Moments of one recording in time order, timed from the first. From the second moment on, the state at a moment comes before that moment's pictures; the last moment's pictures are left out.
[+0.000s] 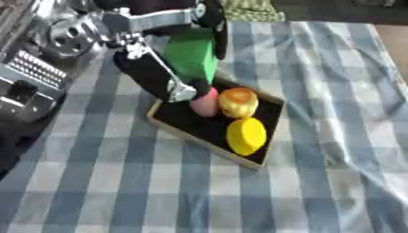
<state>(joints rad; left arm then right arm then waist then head) -1.11 0.47 -0.52 -1.82 -0.54 0.11 -0.76 -0.46 -0.79 -0.10 -1.93 0.15 0.08 -0.17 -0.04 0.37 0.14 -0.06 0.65</state>
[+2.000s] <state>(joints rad) -0.96 0.37 -0.43 -1.79 -0.82 0.04 -0.48 -0.43 -0.77 -0.10 -1.92 0.14 0.07 -0.16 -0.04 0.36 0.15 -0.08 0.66</state>
